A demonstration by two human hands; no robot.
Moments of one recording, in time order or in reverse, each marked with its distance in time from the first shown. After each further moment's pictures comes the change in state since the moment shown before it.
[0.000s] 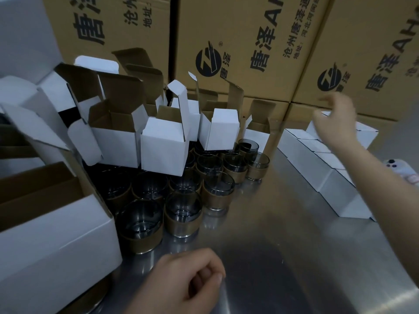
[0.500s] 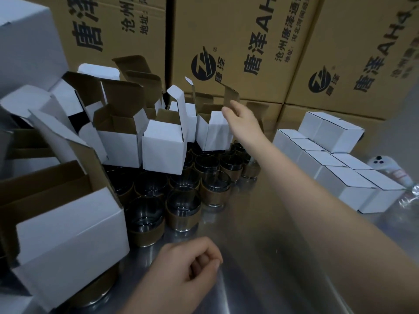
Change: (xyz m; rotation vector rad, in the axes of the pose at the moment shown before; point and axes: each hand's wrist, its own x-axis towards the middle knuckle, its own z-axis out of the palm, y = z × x) left_hand -0.002 -0.003 0.000 -0.065 0.030 0.032; right_hand -0.056 -0.136 0.070 0.428 -0.457 0.095
